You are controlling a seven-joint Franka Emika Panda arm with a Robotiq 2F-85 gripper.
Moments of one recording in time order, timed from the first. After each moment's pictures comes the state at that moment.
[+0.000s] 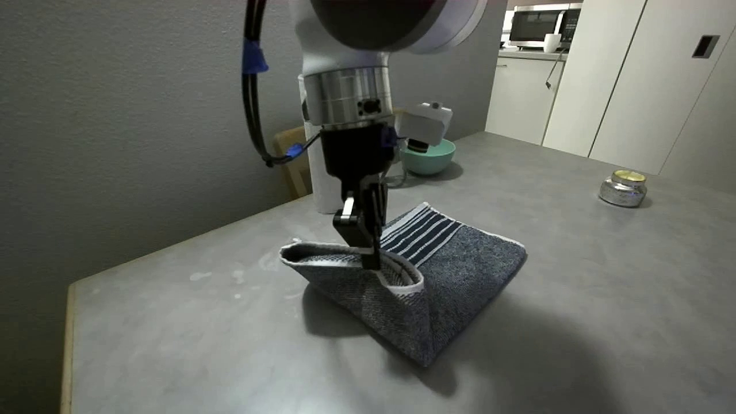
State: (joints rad) arm 0.21 0.75 0.24 -1.46 -0.05 2.03 -0.18
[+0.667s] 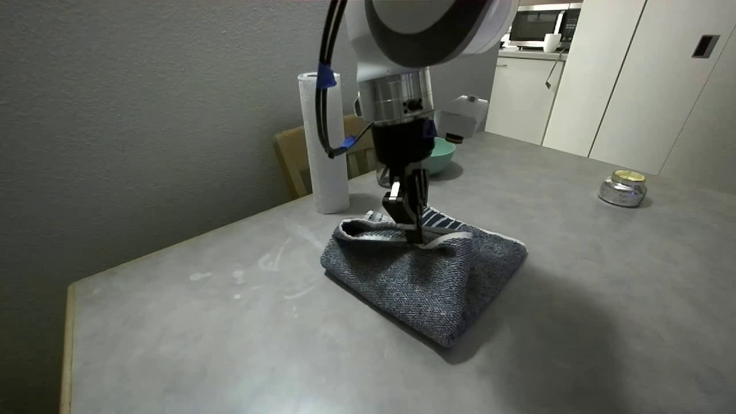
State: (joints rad) arm 0.19 0.71 0.13 -1.53 -0.05 2.04 -0.16
